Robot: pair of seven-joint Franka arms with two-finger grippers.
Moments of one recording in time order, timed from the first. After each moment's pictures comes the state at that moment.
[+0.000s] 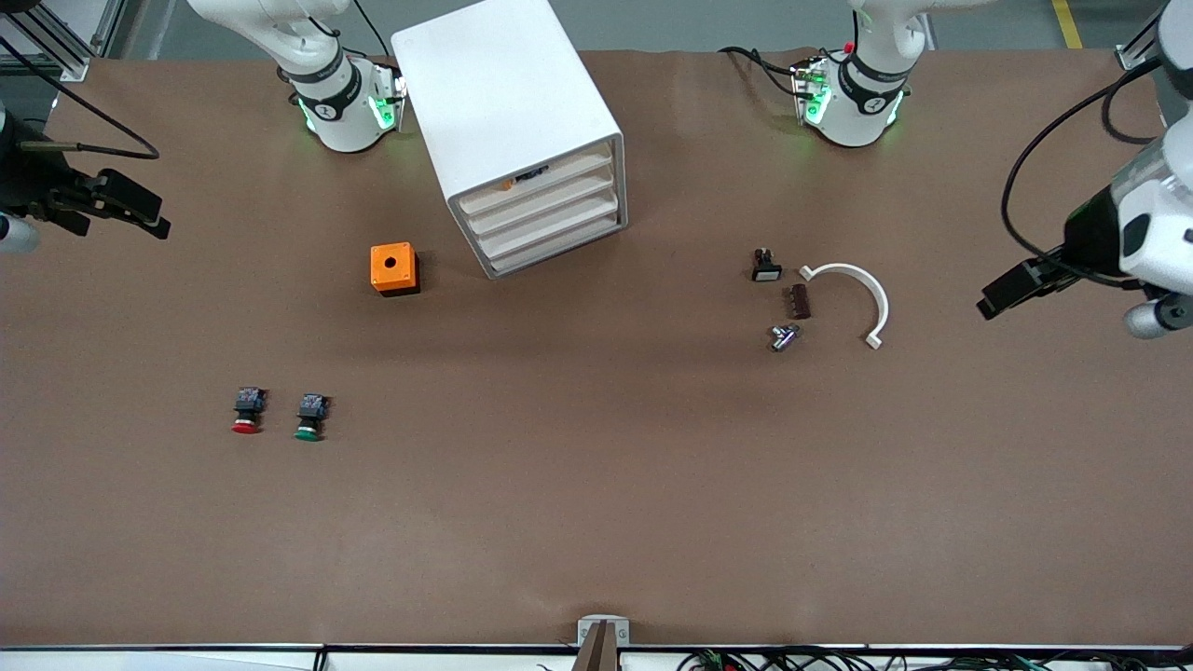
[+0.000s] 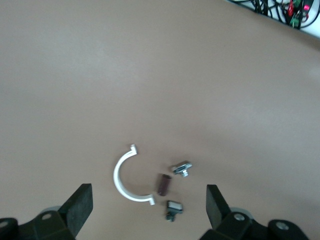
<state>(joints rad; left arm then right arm) 0.06 0.10 -0.15 -1.46 -0.02 1.61 -0.39 0.07 -0.06 -0.06 -1.60 0.02 1.50 0.07</state>
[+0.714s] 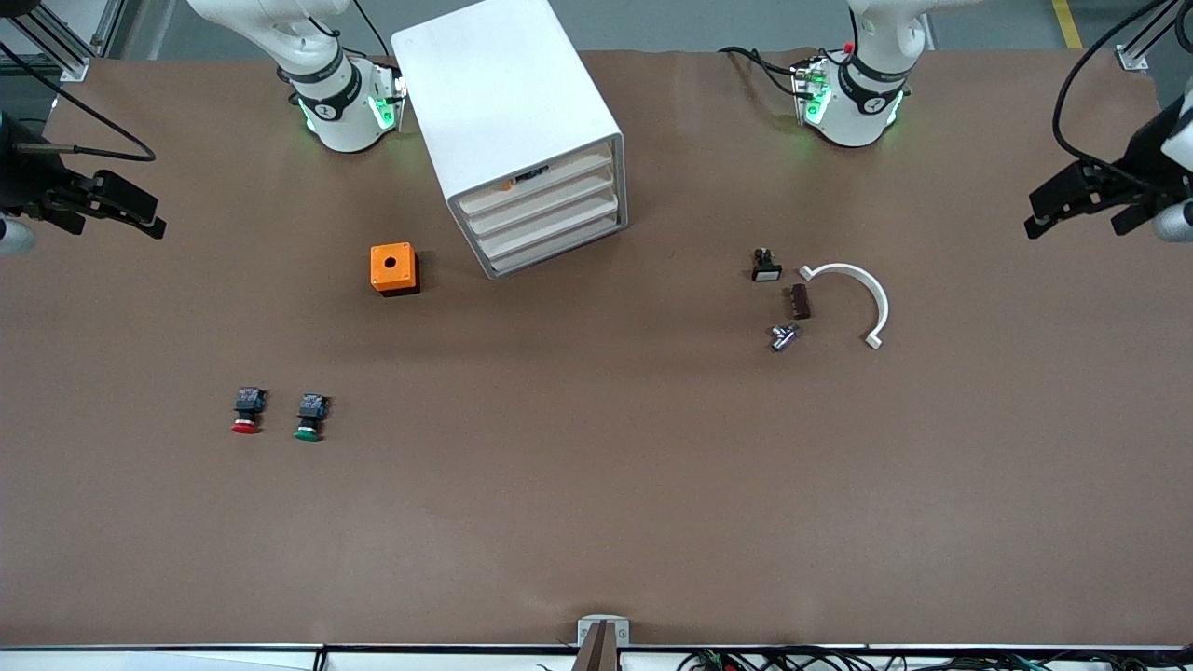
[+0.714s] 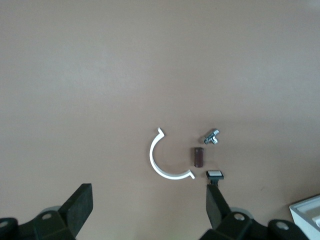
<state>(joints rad) 0.11 -0.07 -0.16 -1.59 -0.02 1.53 -0.10 0.07 -0.05 -0.07 -1.60 0.00 1.48 0.07</state>
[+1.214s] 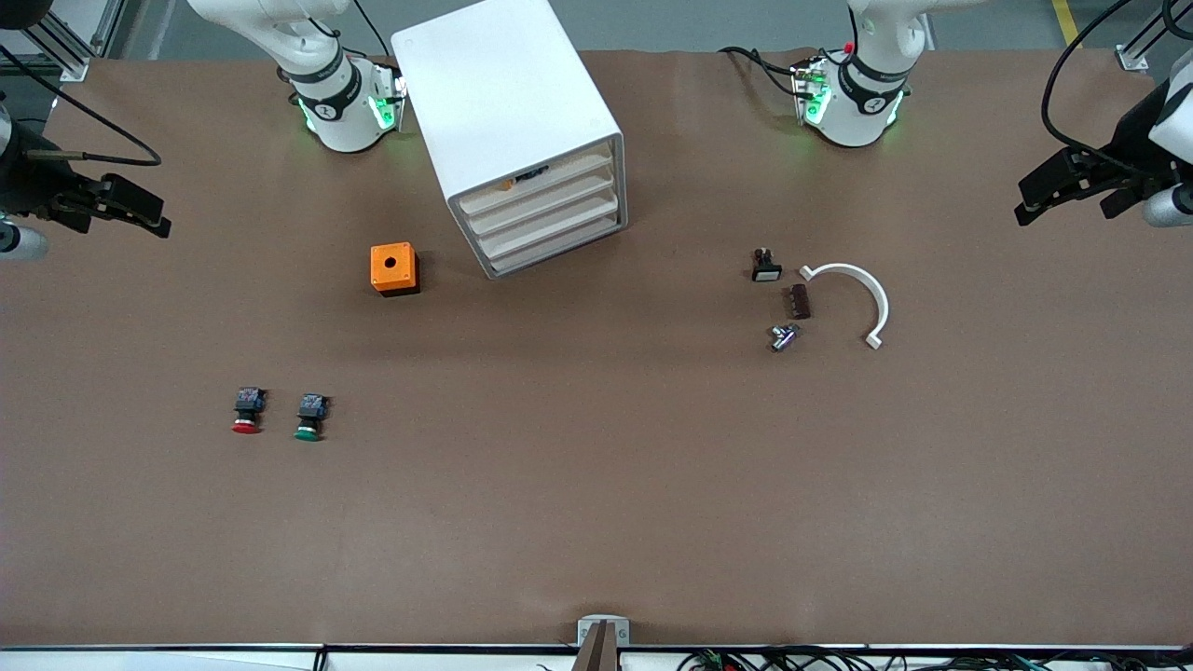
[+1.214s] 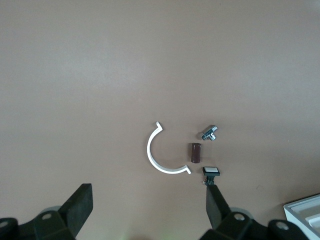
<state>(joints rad) 0.11 -0.07 -0.16 -1.58 -0.02 1.52 -0.14 0.07 -0.04 -0.07 -1.60 0.00 1.46 0.07</state>
